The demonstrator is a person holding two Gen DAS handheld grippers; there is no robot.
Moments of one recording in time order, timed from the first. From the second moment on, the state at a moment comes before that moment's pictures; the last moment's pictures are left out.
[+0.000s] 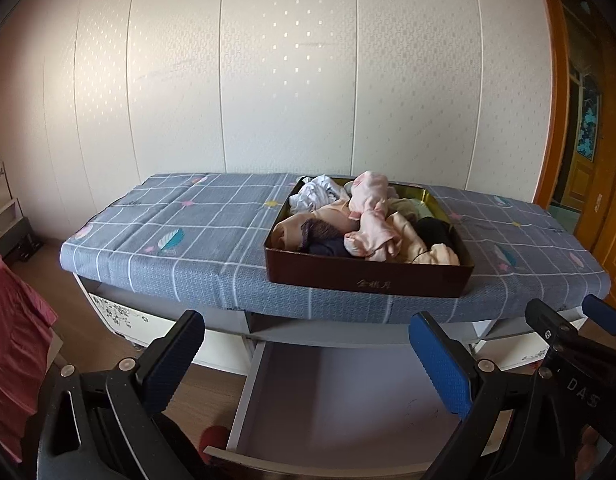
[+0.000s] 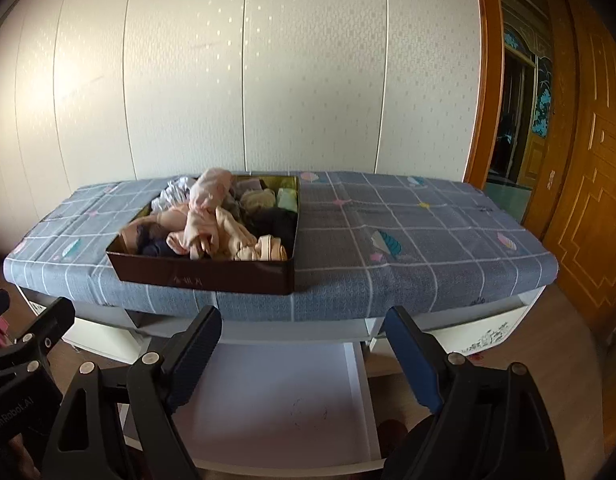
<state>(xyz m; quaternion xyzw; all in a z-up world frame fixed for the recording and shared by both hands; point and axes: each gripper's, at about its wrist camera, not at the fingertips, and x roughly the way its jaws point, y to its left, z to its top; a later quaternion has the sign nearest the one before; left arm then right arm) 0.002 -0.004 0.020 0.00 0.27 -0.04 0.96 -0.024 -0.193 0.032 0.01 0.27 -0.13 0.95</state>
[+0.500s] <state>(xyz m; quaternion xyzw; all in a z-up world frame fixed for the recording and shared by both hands) -0.016 -0.027 0.024 0.03 0.26 -0.06 0.96 -0.046 -0.199 0.031 0.02 0.25 -0.14 0.96</state>
